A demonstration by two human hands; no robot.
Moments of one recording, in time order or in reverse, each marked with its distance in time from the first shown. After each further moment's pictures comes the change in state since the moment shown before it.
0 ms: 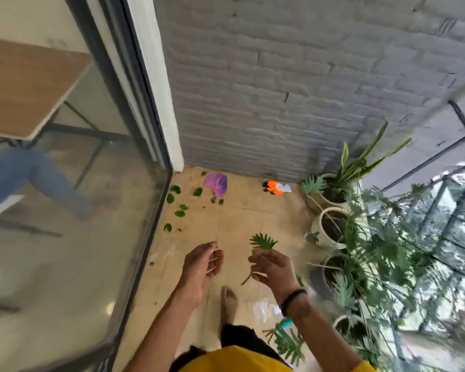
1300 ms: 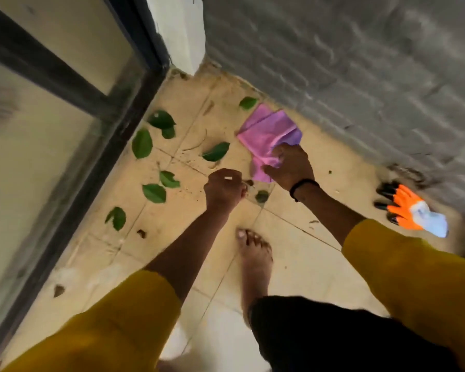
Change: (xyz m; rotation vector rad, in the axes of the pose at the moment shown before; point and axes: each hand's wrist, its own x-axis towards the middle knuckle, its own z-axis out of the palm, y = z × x) left_hand 0.932 -0.057 0.040 0.207 0.362 -0.026; right_hand 0.994 0.126 0.160 -1.469 -0.267 -0.477
